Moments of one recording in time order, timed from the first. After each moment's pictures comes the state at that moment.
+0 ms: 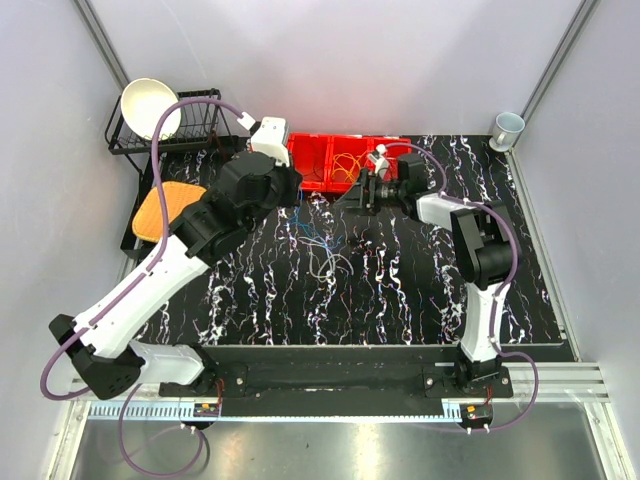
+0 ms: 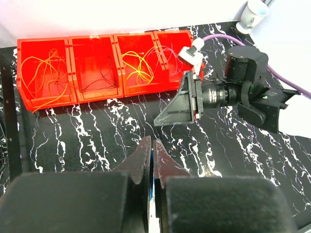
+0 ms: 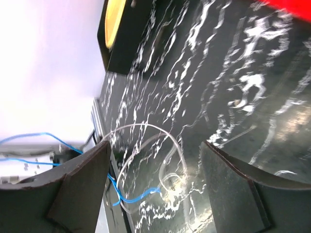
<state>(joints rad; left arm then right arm) -0.78 1.27 1.48 -0.52 -0.35 -0.32 0.27 2.06 1.29 0.28 -0.96 0.65</state>
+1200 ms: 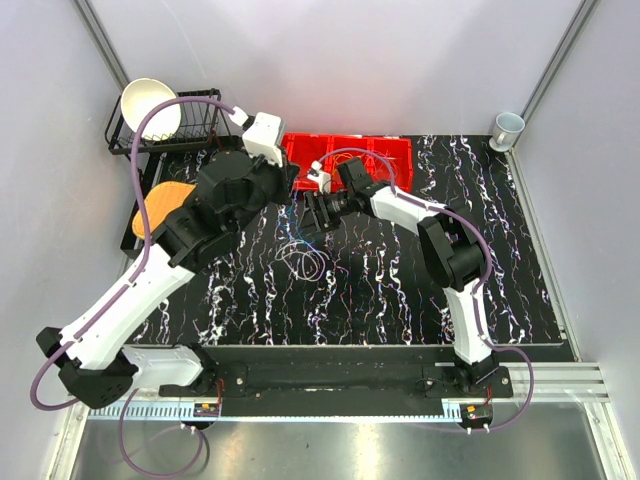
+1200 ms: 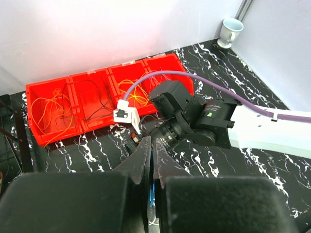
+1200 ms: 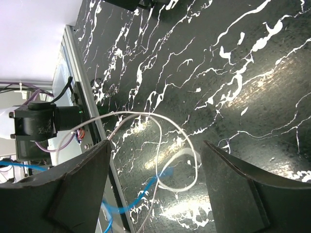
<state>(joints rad) -0.78 1.20 1.49 -0.45 -0.27 -0.16 0.55 2.18 1.62 -0.26 -0.90 0.30</state>
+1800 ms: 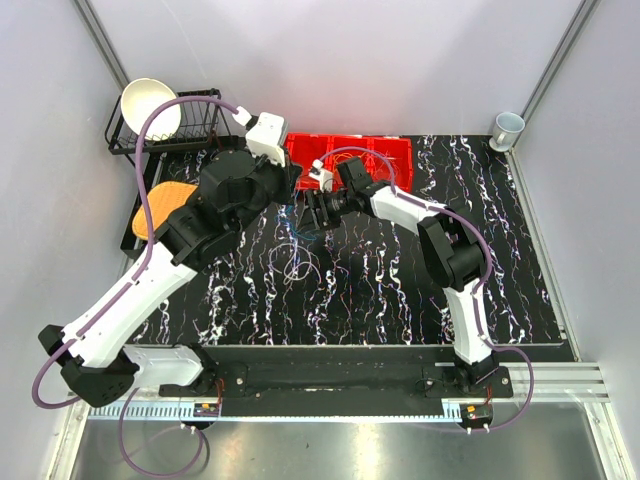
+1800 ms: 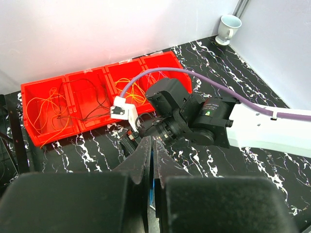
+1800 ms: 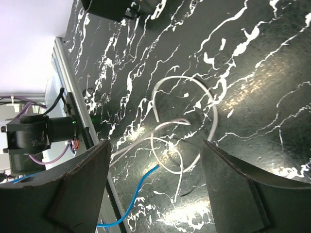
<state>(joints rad) -0.78 1.21 1.49 -0.45 -0.26 -0.17 0.55 2.18 1.63 -0.25 -0.83 0.33</state>
